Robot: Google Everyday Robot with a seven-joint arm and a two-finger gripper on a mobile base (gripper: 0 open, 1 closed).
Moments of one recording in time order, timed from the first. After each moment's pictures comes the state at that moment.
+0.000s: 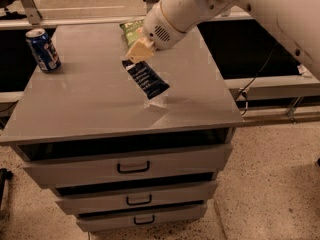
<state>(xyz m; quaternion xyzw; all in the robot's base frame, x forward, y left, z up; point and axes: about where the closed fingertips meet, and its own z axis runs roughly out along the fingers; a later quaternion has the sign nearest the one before) 0.608 0.052 0.950 -0.57 0.73 0.17 0.34</state>
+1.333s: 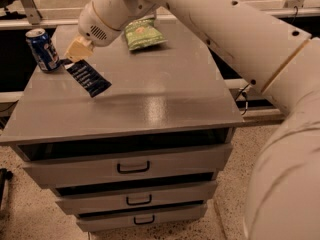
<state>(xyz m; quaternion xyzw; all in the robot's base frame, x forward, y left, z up) 0.613 0.202 0.953 -0.65 0.63 0.22 0.35</state>
